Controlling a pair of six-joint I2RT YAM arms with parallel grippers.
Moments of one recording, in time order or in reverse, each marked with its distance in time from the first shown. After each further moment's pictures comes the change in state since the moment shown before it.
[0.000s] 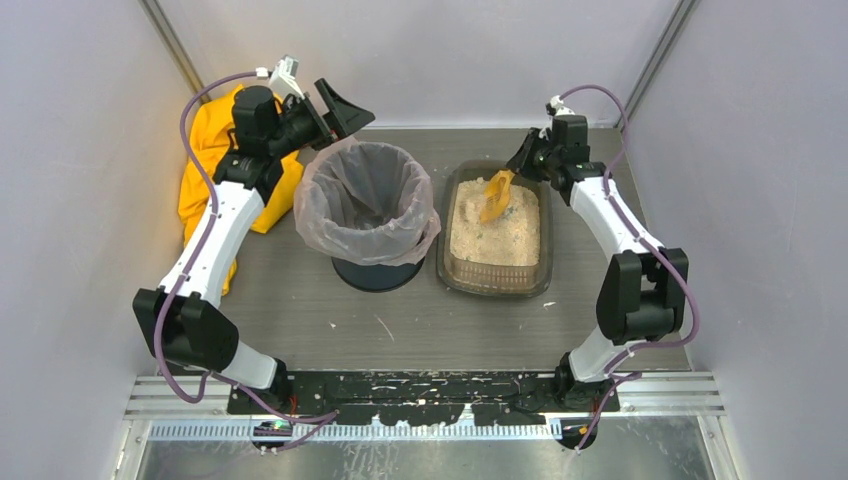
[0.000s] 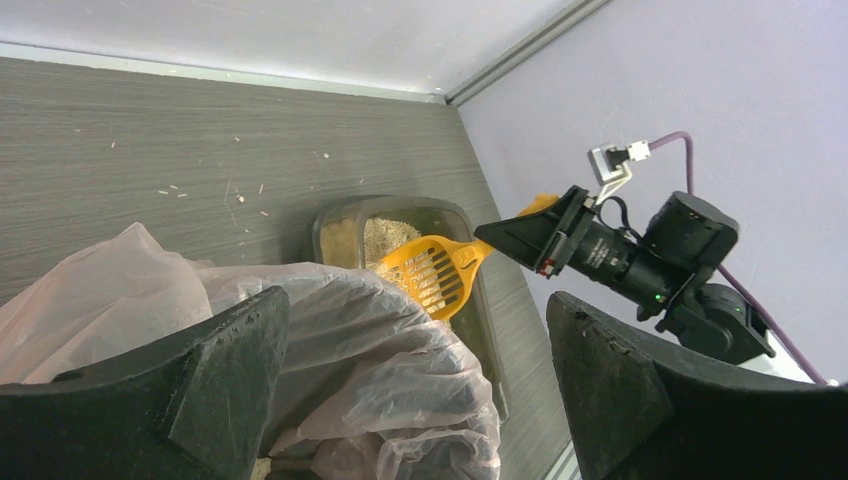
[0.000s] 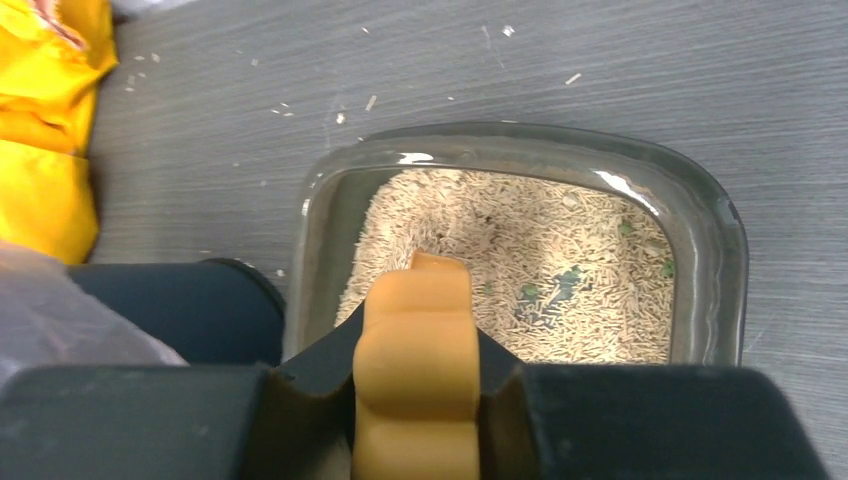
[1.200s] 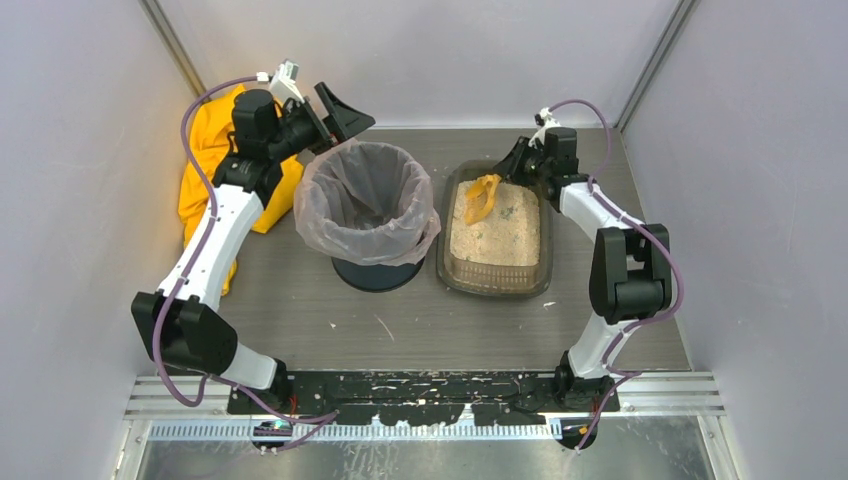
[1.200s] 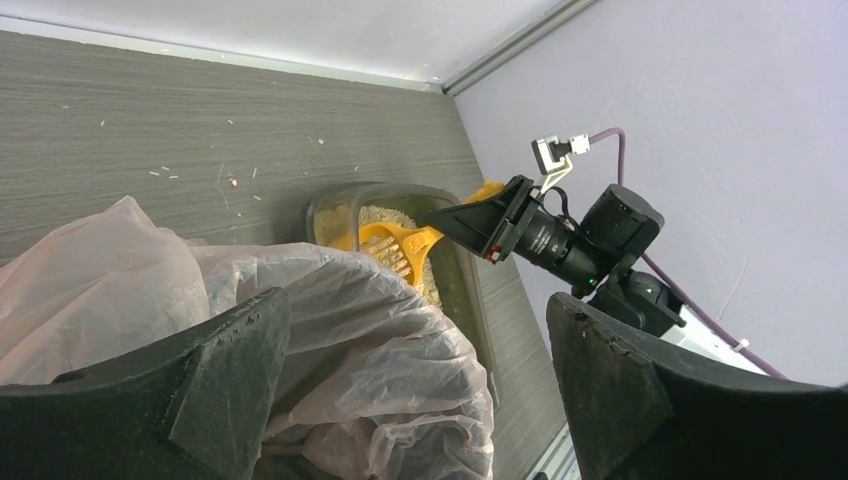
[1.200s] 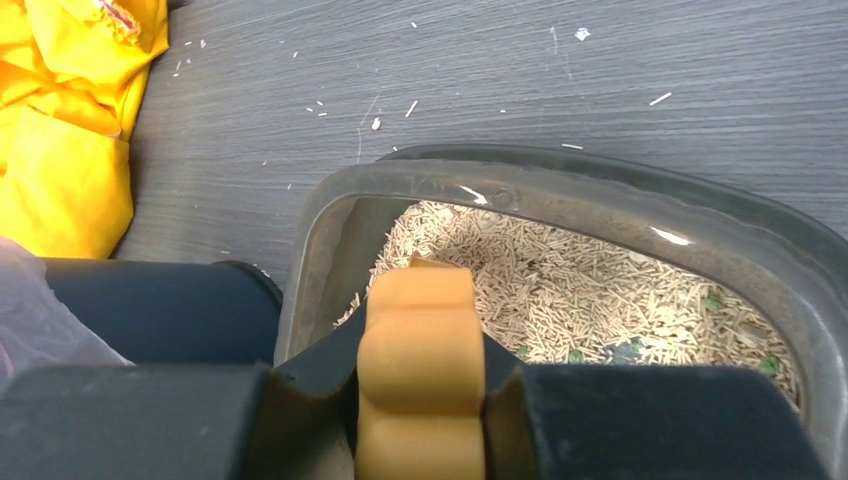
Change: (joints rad) left arm 0.000 -0.018 -0.026 -0.011 0.010 -0.018; right arm -0.008 0.123 -0.083 0.262 -0.158 0.040
